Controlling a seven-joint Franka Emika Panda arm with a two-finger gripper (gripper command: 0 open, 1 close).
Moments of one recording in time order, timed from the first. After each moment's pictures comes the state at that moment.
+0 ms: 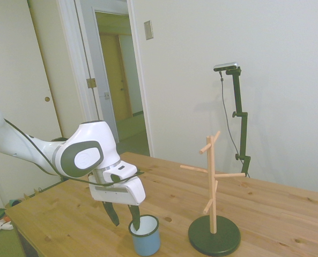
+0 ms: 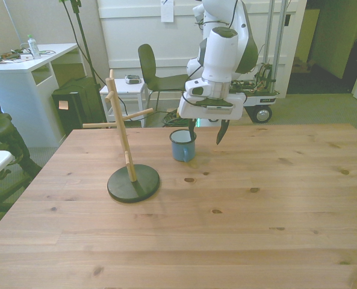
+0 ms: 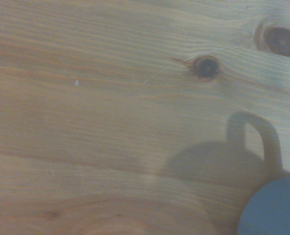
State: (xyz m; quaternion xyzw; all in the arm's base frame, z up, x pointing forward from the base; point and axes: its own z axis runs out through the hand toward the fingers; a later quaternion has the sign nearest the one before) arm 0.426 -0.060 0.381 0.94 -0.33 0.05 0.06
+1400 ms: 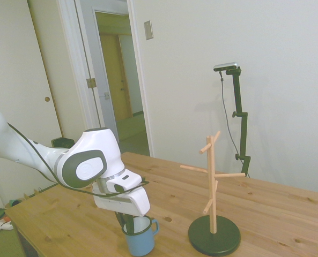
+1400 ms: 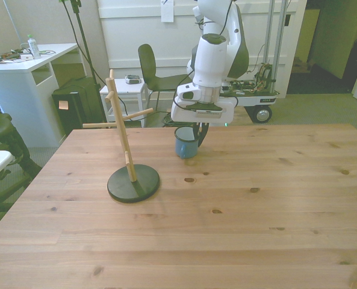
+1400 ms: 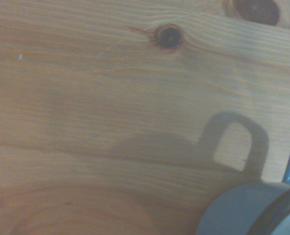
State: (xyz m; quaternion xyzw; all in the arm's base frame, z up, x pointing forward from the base) arm 0.418 -0.091 0.372 0.94 -0.34 0.05 0.07
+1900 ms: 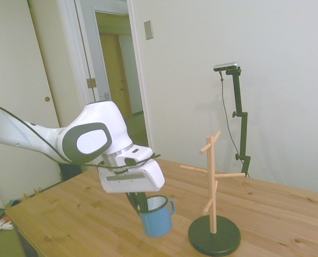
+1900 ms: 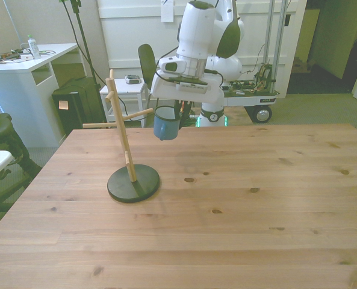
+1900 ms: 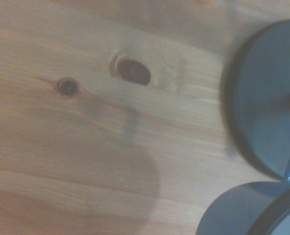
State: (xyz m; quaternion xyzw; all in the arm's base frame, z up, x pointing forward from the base) arm 0.433 -0.137 0.465 0.94 -0.30 0.09 0.09
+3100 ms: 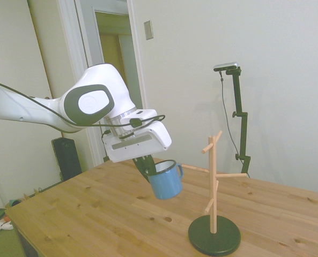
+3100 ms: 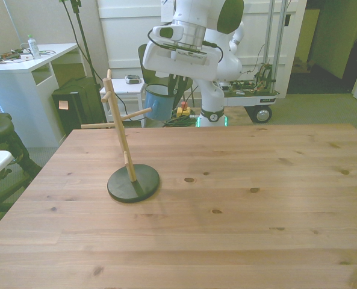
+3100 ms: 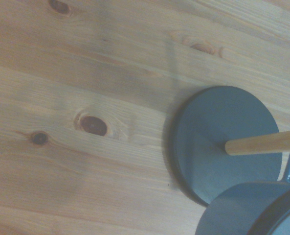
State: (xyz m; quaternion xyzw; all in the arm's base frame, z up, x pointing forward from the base) arm 0.453 -0.145 0.540 0.94 -0.29 0.12 0.10
